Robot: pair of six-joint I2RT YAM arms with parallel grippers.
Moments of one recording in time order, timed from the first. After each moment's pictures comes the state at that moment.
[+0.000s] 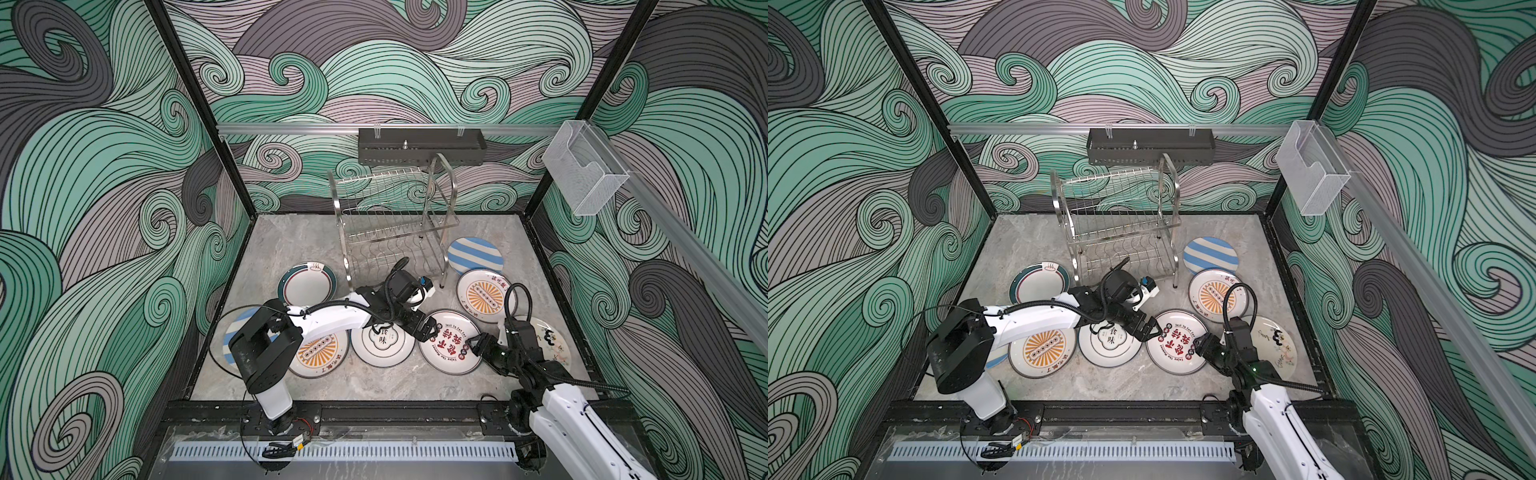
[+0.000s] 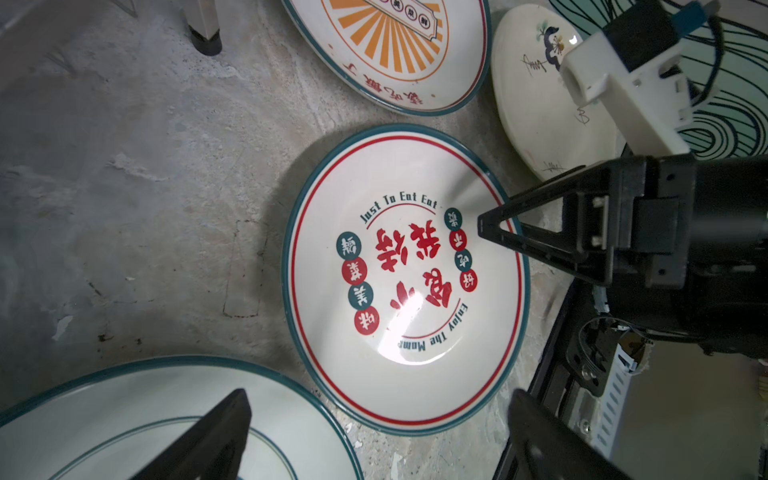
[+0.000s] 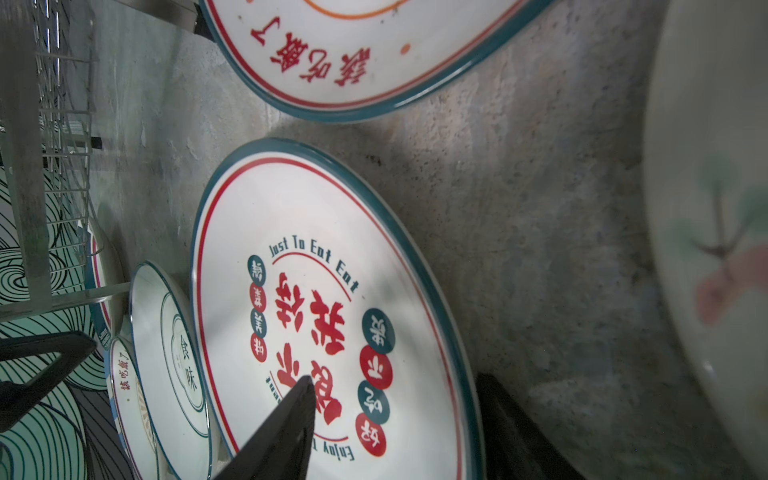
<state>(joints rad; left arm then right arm) -0.91 1.71 1.11 -0.31 0.32 -0.26 0.20 0.58 0.18 -0.54 -0.25 0.82</state>
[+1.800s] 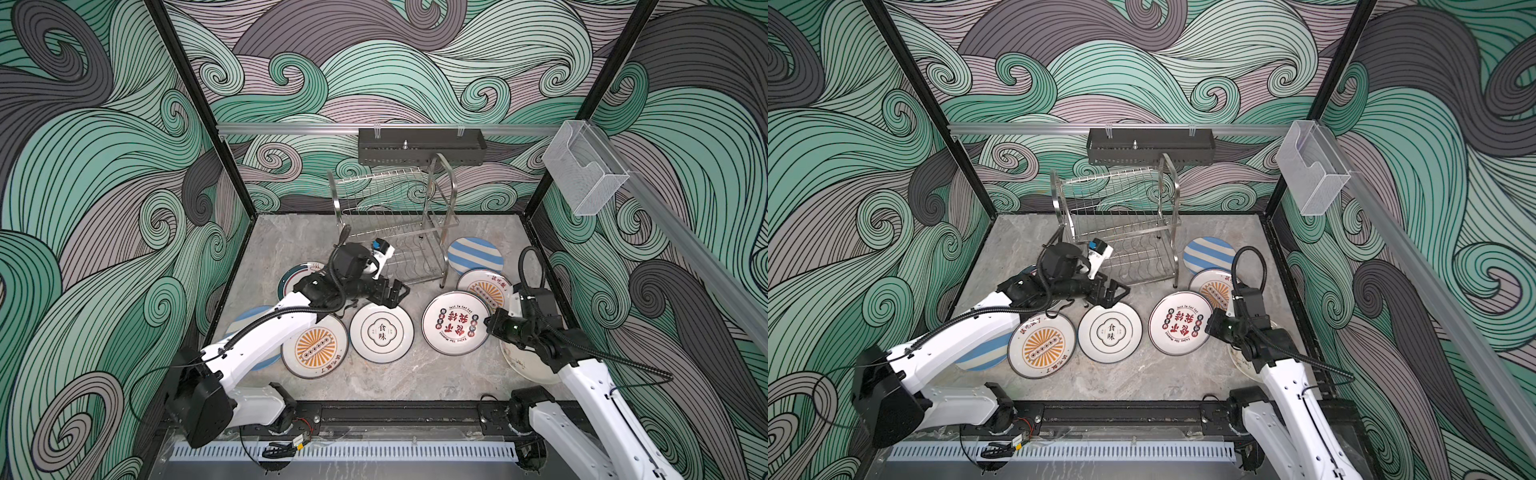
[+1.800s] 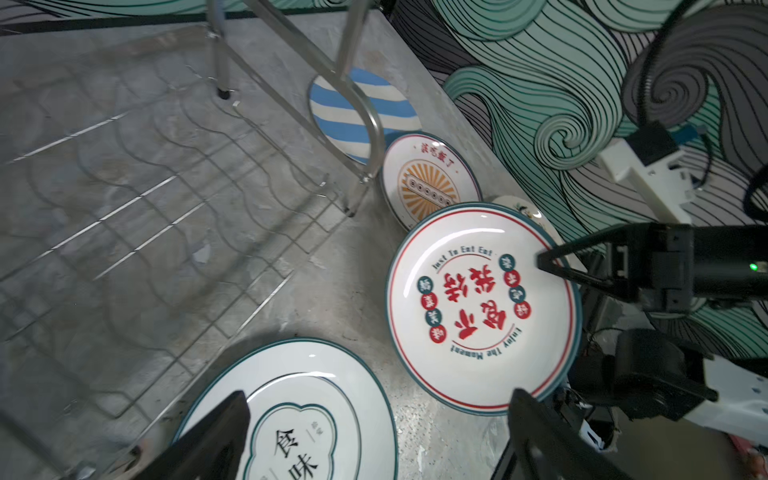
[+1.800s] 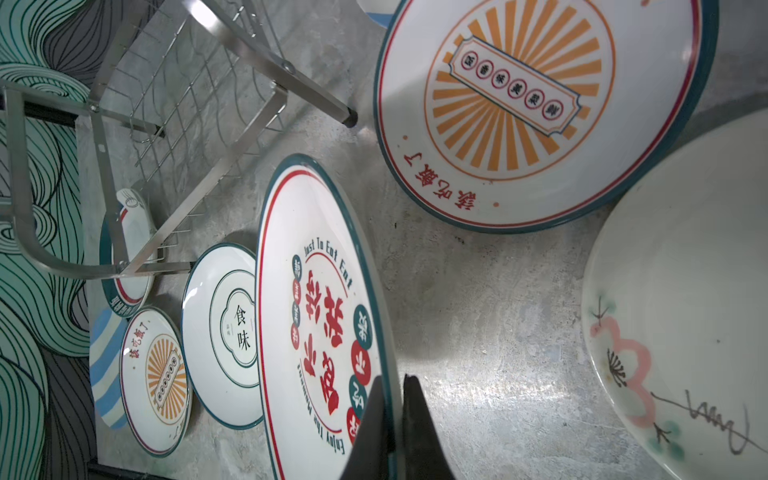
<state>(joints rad) -0.64 1.26 1.05 -0.42 0.27 -0.29 0.17 0.75 0.72 -0.88 -0.20 0.53</state>
